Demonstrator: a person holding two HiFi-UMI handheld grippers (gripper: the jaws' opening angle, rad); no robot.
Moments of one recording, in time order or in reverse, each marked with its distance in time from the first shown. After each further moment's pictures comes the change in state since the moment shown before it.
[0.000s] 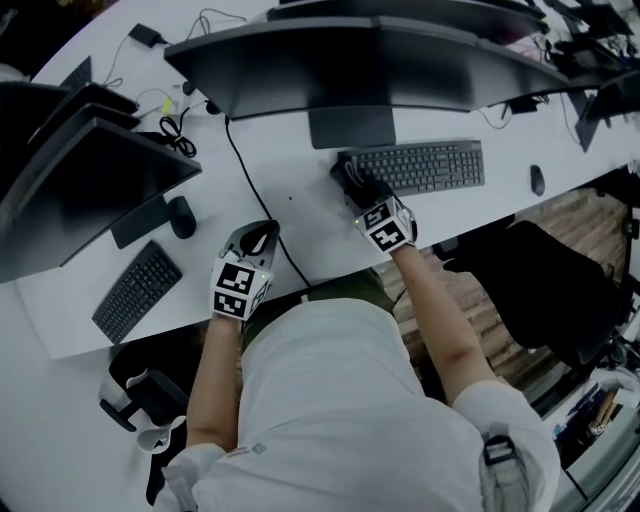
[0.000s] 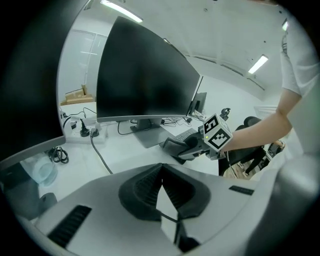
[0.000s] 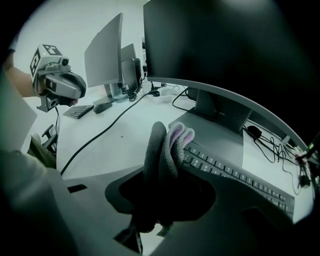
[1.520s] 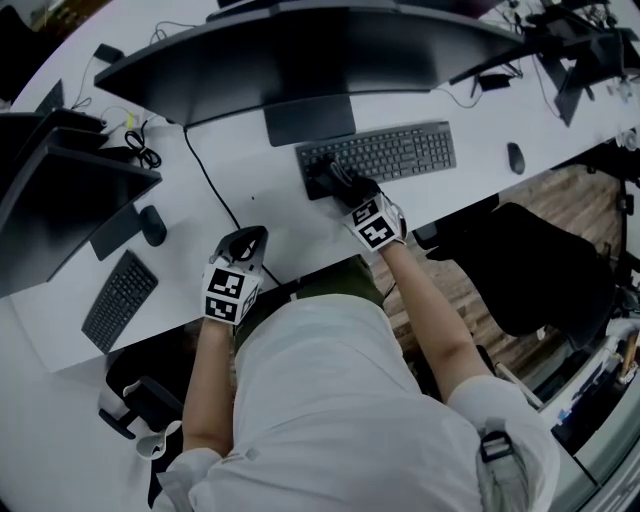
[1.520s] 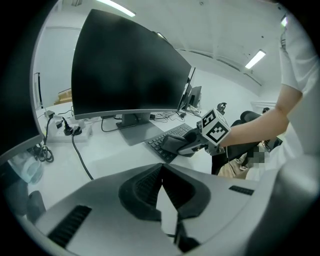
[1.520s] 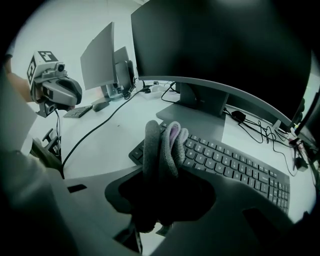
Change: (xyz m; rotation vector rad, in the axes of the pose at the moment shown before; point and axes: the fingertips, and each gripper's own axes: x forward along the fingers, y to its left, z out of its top) left arm 0.032 -0.058 -0.001 0.037 0.052 -0.035; right arm -0.034 -0.030 -0.055 0.074 0.013 -0.007
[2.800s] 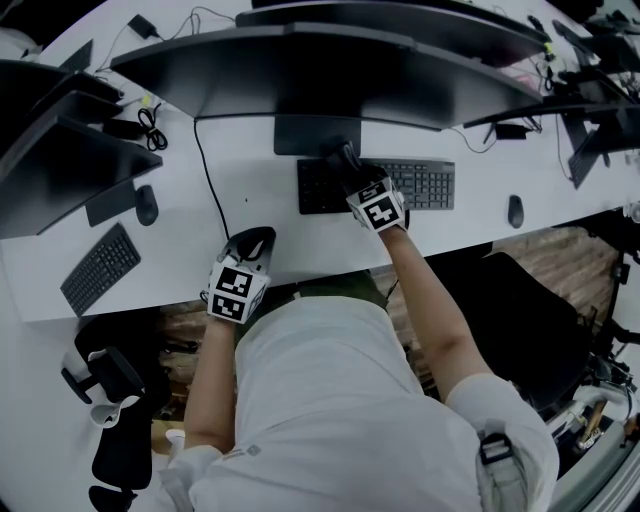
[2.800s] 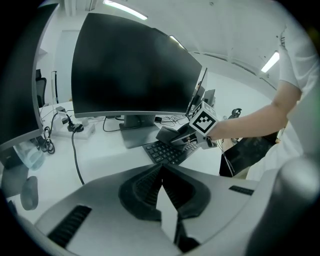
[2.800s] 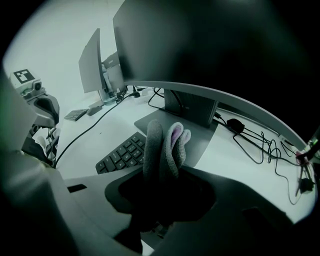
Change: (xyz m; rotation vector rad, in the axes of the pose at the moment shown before) left arm 0.033 -0.025 0.024 -0.112 -0.028 0.138; right arm 0.016 -0.081 0.041 -0.039 0.003 0.062
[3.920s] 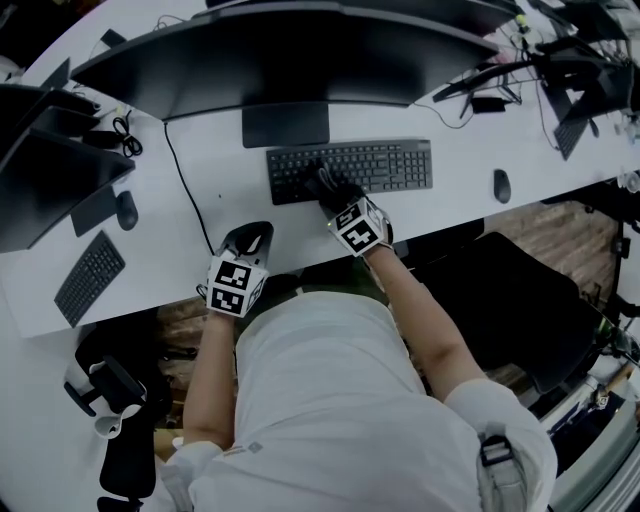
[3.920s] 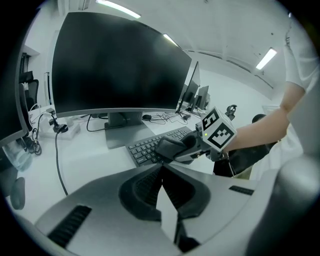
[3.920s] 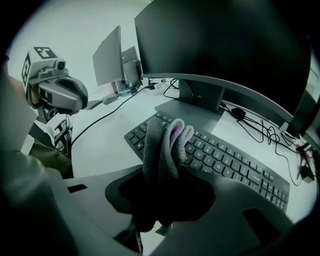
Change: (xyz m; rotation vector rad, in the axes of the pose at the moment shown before) left arm 0.030 -0.050 -0.003 0.036 0.008 -0.039; right arm -0.030 0.048 -0.068 -0.057 0.014 0.039
